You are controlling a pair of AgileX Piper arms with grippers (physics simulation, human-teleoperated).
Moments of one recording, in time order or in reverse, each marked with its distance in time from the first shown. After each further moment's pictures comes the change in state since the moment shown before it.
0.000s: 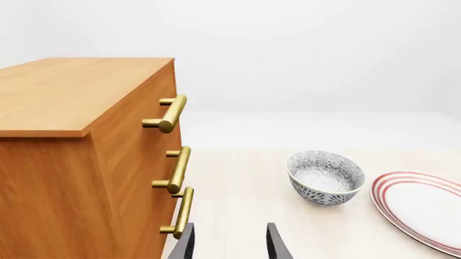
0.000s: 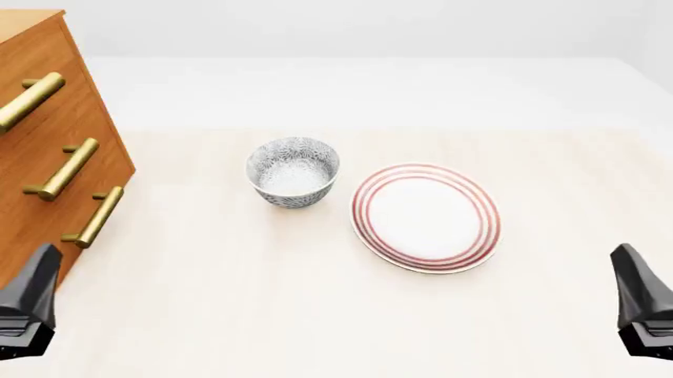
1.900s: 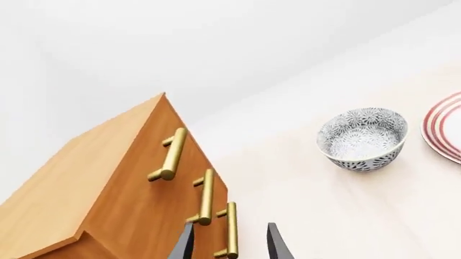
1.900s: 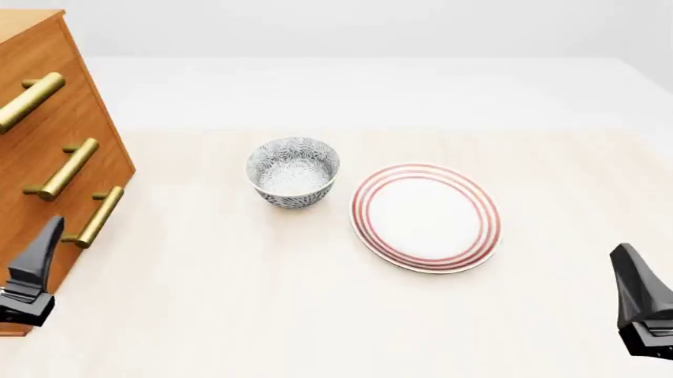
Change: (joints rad) left arm -0.017 0.250 -0.169 -0.005 0.466; right arm 0.001 0.000 -0.003 0.003 -0.002
